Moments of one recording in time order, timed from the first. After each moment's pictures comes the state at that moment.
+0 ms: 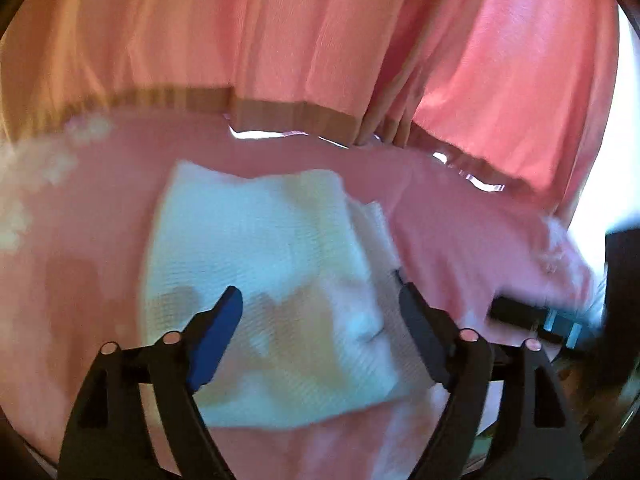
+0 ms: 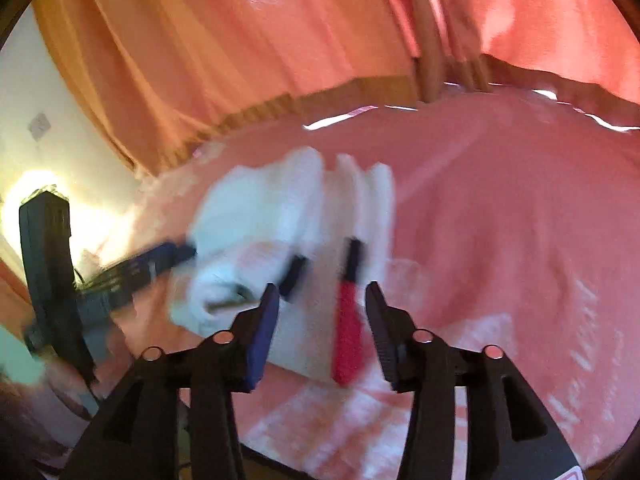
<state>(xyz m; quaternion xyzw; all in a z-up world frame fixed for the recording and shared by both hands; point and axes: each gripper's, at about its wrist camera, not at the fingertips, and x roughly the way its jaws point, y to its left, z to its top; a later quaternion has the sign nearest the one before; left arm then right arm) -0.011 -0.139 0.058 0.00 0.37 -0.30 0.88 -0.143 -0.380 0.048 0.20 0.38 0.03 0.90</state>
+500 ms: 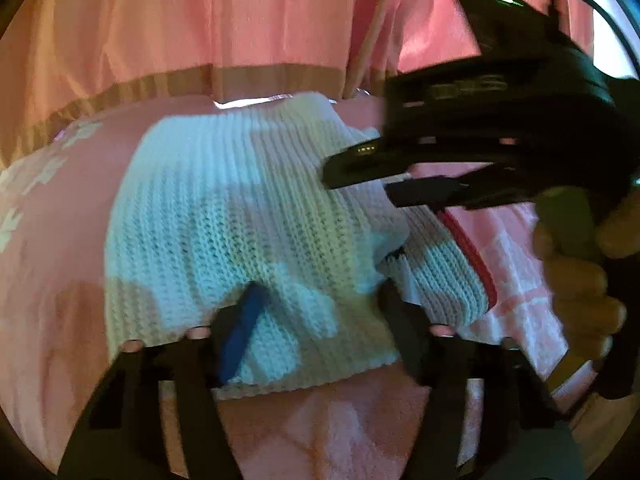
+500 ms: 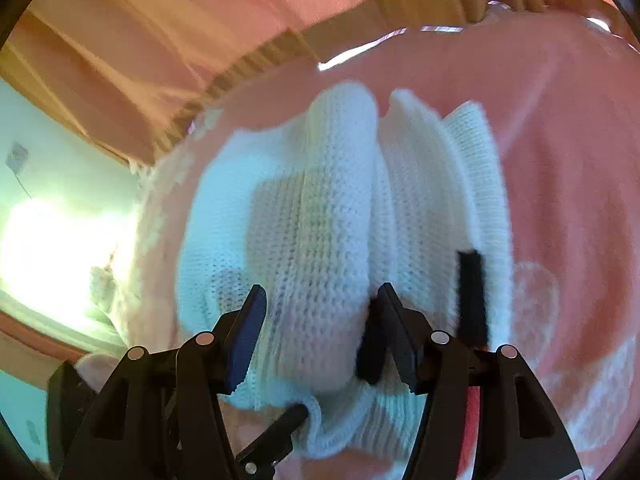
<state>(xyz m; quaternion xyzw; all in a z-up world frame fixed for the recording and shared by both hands) -0.036 -0.158 -0.019 0.06 0.36 -0.32 0.87 -0.029 -0.340 -0.011 0.27 0.47 0.05 0.84</state>
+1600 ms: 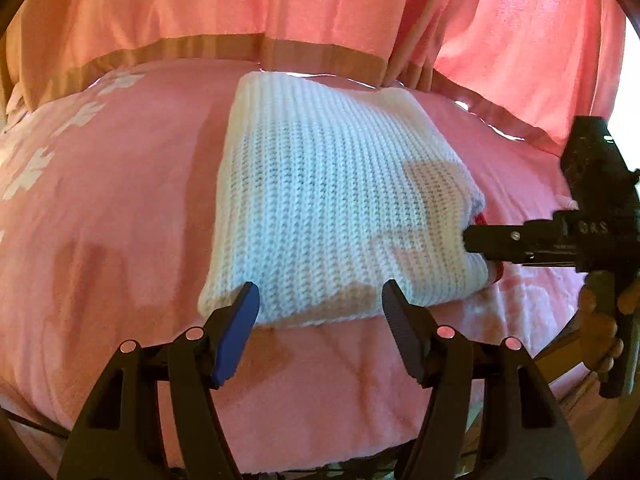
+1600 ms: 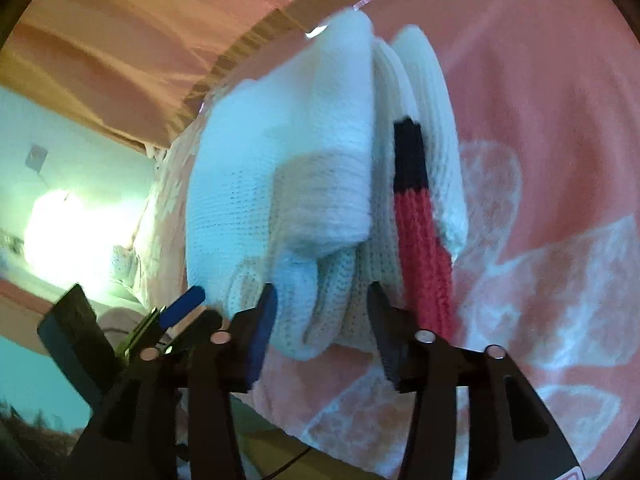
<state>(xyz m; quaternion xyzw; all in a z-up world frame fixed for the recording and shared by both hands) -0.058 -0.096 -0.022 0.02 0.41 -0.28 0.87 -0.100 -0.346 -0.029 0.34 0.48 0.09 0.80</state>
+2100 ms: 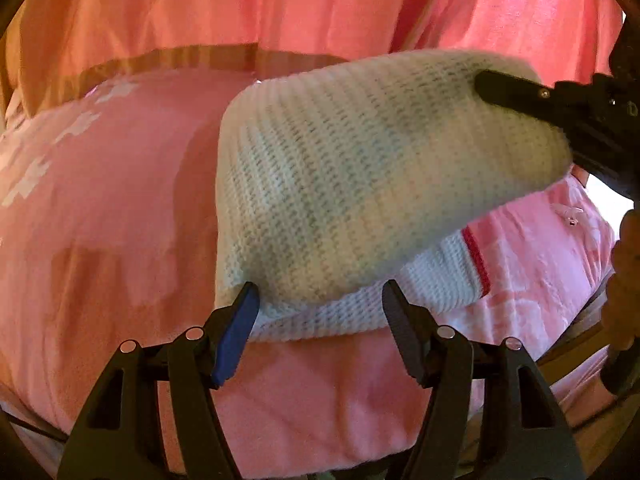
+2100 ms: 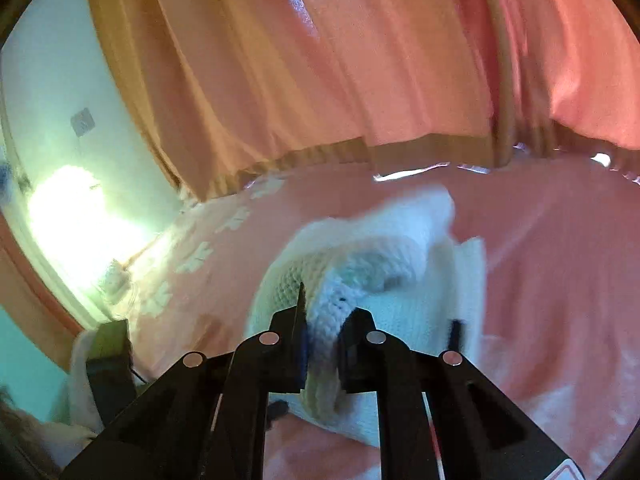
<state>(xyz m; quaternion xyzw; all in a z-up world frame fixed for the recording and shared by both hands) -0.057 -0.117 -0.014 0.02 0.39 -0.29 0.87 -0.118 -0.304 0.080 0.16 0.30 0.06 0.94</state>
